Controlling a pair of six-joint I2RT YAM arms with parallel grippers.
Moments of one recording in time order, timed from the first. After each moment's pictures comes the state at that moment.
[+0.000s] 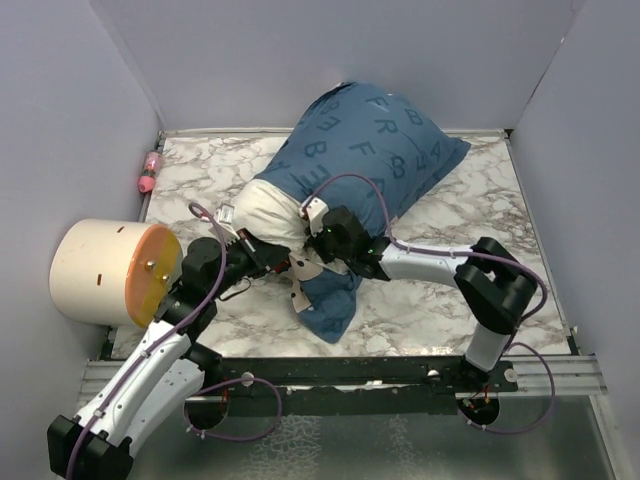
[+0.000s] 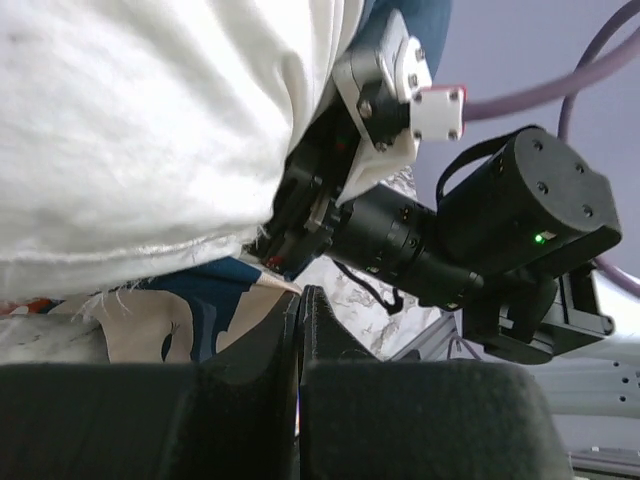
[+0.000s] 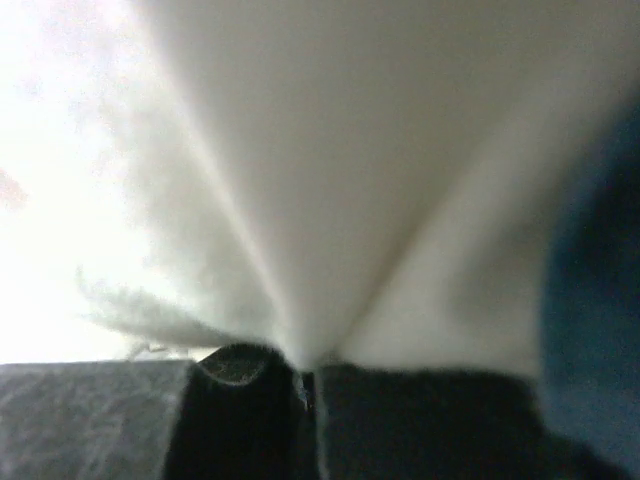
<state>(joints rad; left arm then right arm) -0.45 0.64 0.49 -0.07 0.25 -0.94 0.89 1.80 1.07 0.15 0.09 -0.03</state>
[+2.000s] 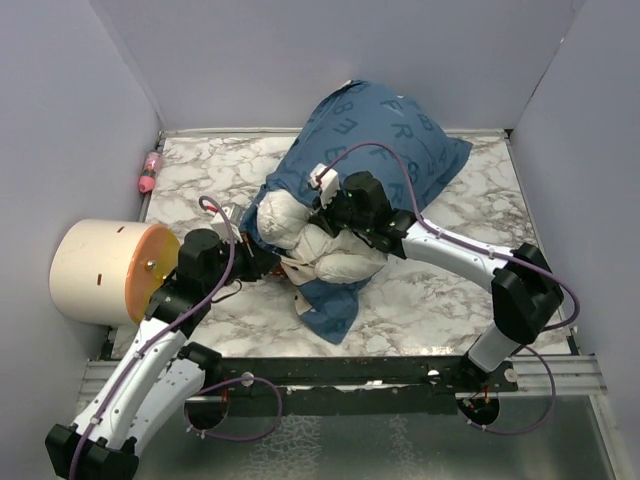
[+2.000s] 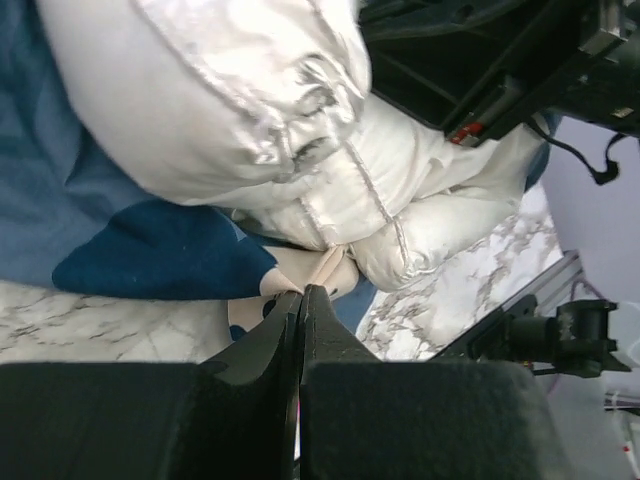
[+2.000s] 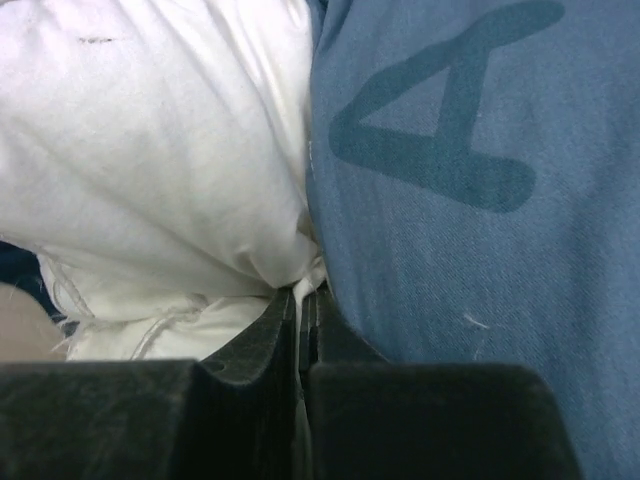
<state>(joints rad) -0.39 0.64 0.59 -0.32 0.30 -0.63 0.78 1.67 1.21 0.00 -0.16 -0.15</state>
